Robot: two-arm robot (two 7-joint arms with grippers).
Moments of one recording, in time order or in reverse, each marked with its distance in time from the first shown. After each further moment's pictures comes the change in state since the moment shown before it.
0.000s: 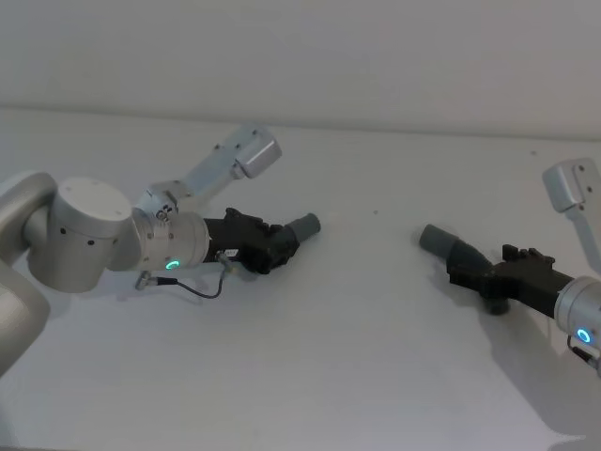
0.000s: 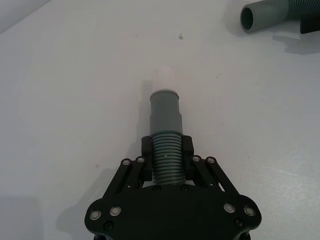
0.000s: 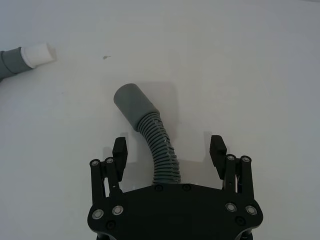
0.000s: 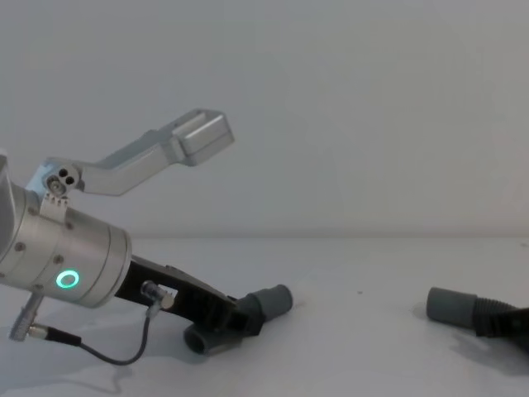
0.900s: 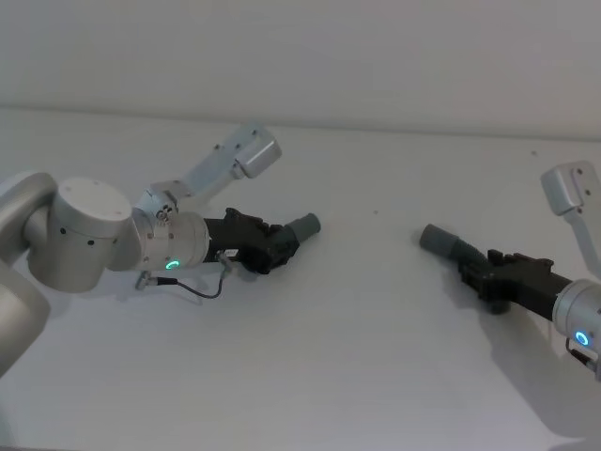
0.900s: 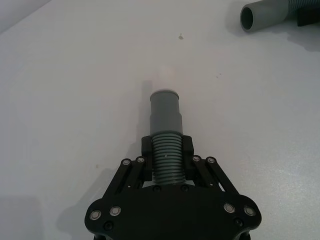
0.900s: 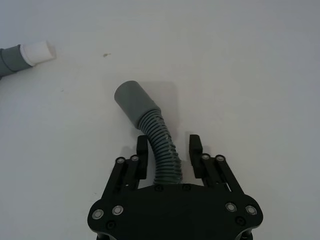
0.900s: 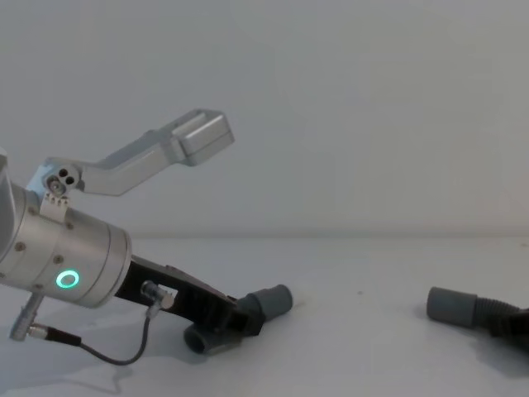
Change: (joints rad) left arm 0.000 0.000 0.000 0.000 0.000 0.000 0.000; right arm -0.006 -0.008 0.003 0.002 -0.010 -0.004 0.003
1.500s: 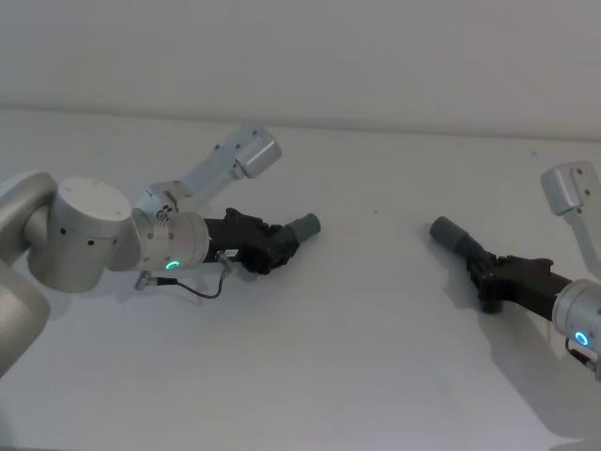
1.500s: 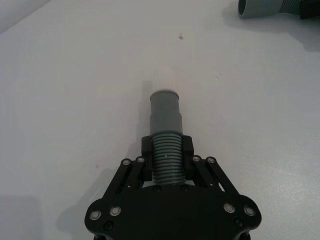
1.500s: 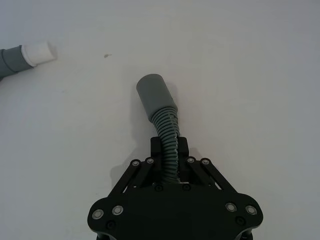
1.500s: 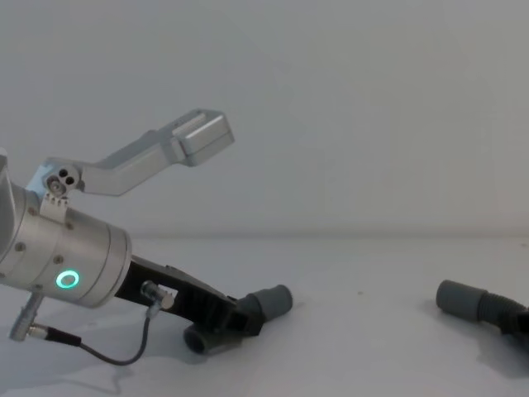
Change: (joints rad) left arm 0.000 0.000 0.000 0.000 0.000 0.000 0.000; right arm -0.001 -0.001 0.000 0.000 -0.001 -0.001 0.000
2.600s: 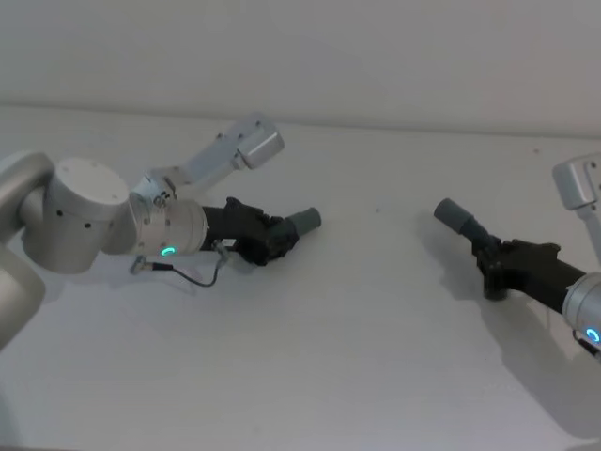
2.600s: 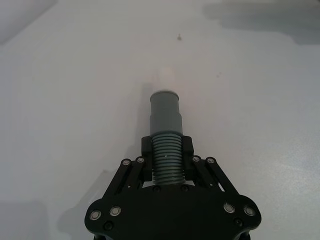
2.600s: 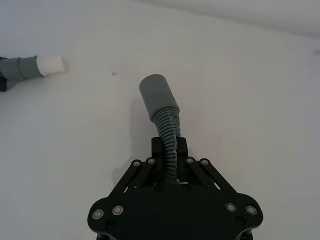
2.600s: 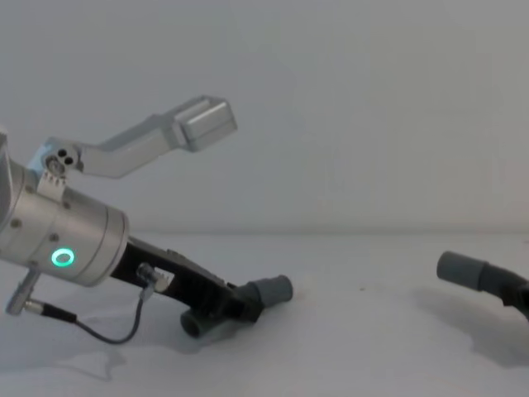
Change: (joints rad) left arm -0.047 0.016 0.026 0.014 0.020 -0.007 -0.054; right arm -0.012 0.034 0.005 -0.008 -0.004 -0.108 0.038
